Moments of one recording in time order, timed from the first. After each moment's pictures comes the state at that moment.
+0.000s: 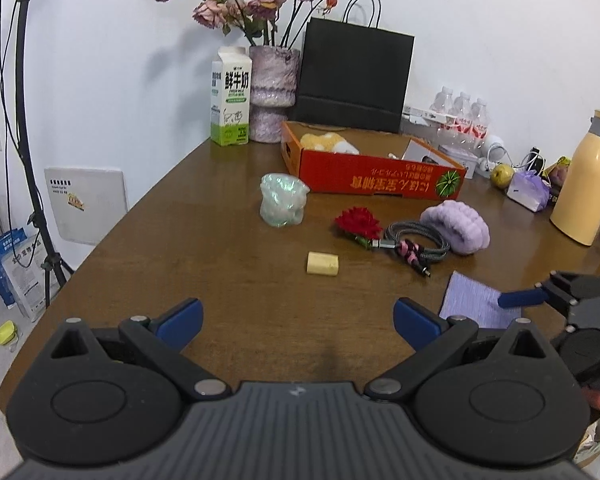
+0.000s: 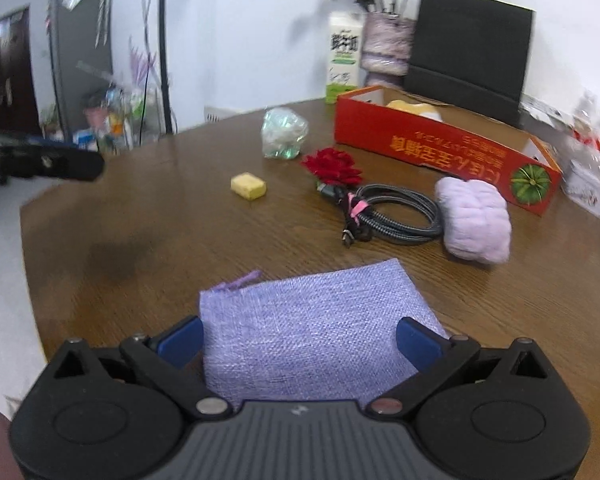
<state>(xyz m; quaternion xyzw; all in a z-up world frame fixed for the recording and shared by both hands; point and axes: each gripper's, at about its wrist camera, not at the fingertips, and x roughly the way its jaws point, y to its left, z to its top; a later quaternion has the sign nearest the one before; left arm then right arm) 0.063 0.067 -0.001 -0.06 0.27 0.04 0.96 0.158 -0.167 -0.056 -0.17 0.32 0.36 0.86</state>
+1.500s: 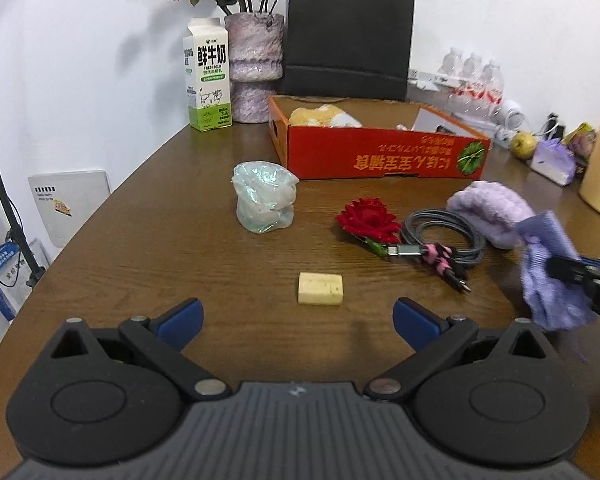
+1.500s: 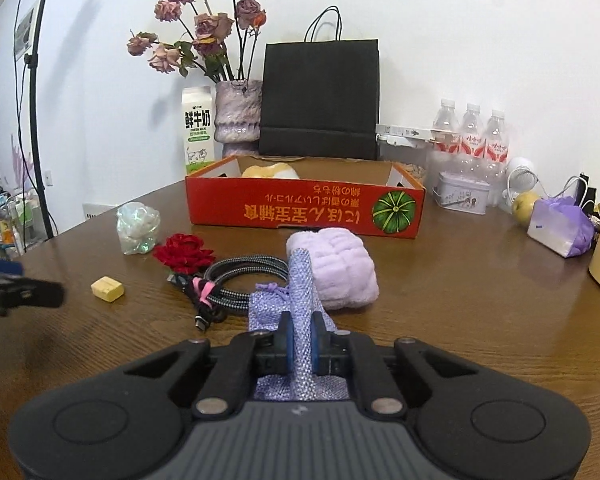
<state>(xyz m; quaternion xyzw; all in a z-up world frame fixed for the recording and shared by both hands) 0.167 0.052 -0.032 -0.02 0.31 0.04 0.95 0.188 -0.206 -0.049 -0.05 0.22 0.19 0.95</state>
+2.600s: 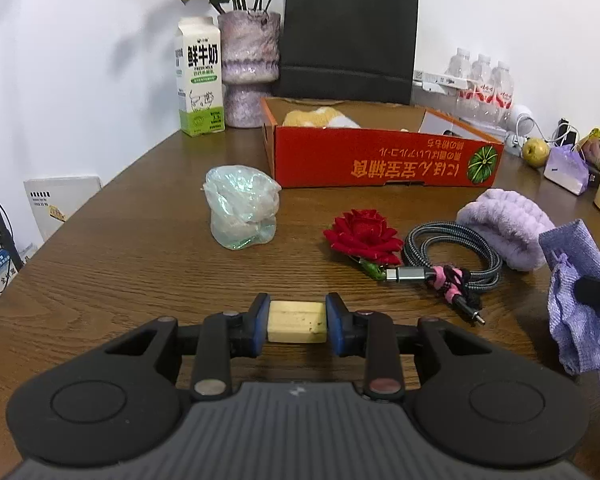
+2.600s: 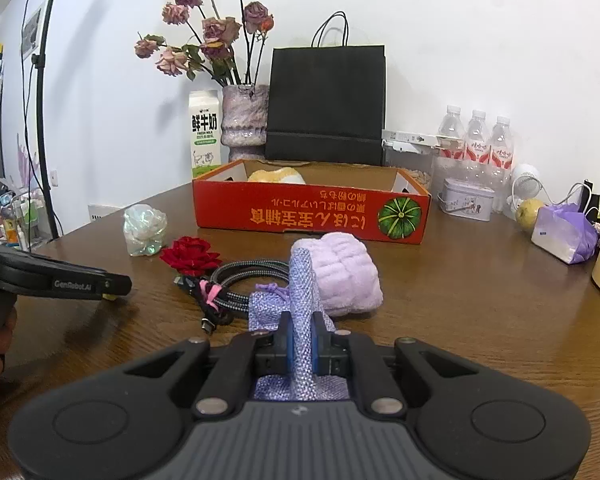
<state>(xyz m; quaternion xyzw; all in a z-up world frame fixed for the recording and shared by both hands) 0.196 0.037 -0.050 -0.02 0.29 0.05 0.96 0.184 -0.209 -0.048 -0.05 0.21 0.20 0.95</state>
